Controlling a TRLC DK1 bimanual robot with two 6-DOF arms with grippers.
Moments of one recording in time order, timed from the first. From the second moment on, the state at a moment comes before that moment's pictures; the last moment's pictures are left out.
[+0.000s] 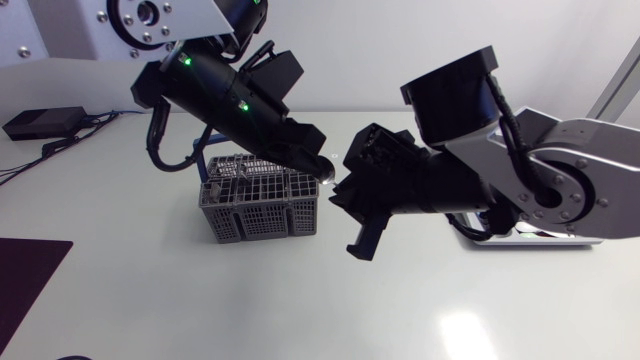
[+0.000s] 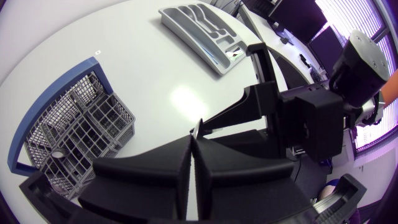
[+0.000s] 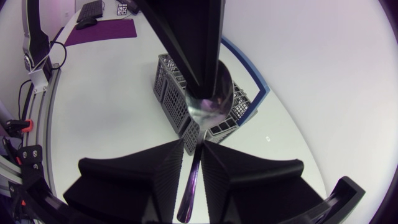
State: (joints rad) left arm -0.58 1.66 1.54 -0.88 0.45 0.02; right arm 0.69 1.34 0.93 -0.27 -0.13 -0.50
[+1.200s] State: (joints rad) left arm -0.44 1.65 1.68 -0.97 0.43 0.06; right arm 0.53 1.35 0.94 -0.43 -0.31 -0.55
